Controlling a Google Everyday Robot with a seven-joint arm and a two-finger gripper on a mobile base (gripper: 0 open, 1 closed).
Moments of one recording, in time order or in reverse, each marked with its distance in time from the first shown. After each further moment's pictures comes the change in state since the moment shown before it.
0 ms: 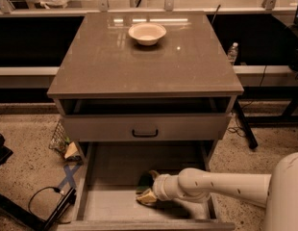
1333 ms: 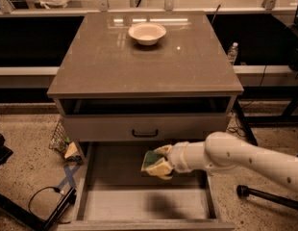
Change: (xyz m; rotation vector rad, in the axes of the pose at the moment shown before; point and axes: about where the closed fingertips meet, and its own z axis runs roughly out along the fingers) arm -0.136 -0.017 -0.161 -0.001 -0.093 0.028
